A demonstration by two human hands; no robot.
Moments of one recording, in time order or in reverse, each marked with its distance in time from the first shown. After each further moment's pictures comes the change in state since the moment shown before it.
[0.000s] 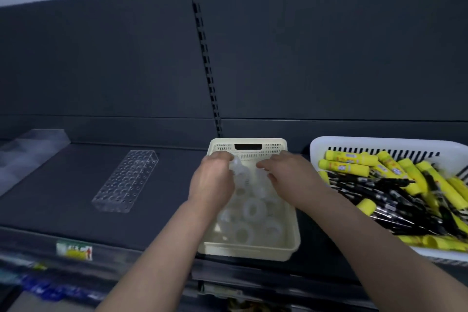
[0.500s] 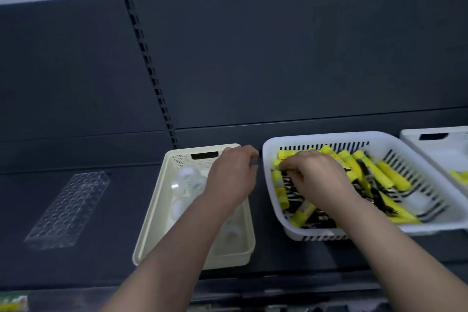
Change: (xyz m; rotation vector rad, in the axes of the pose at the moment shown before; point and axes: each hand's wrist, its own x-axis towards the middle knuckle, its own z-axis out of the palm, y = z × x) left_hand 0.011 0.107 0.017 -0.131 -0.072 0.314; right_hand -0.081 0.065 -0.051 -0.038 0.125 0.335
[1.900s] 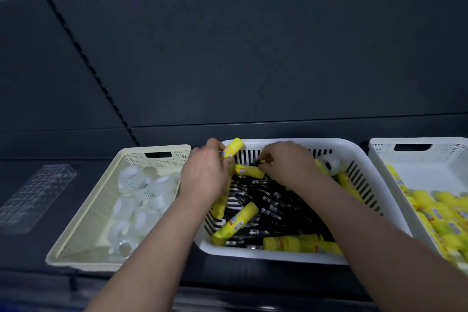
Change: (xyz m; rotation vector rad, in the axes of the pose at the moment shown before) left_hand 0.043 0.080 0.066 0.130 0.188 -0.286; right_hand 0.050 0.120 0.010 0.169 -0.173 0.008
